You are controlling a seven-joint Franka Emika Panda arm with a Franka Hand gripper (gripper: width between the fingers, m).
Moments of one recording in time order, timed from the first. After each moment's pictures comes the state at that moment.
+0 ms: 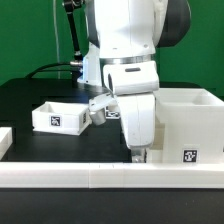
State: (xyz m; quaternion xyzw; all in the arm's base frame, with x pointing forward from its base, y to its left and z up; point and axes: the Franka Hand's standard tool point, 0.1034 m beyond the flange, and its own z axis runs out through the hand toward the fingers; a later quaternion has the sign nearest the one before) arm 0.589 0.018 0.012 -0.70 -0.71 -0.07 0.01
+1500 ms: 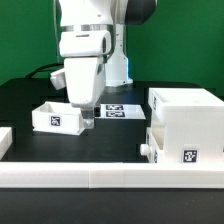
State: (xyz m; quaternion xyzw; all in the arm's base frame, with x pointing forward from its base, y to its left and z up) arm 0.519 -0.053 0.052 -0.75 -0.66 -0.05 -0.01
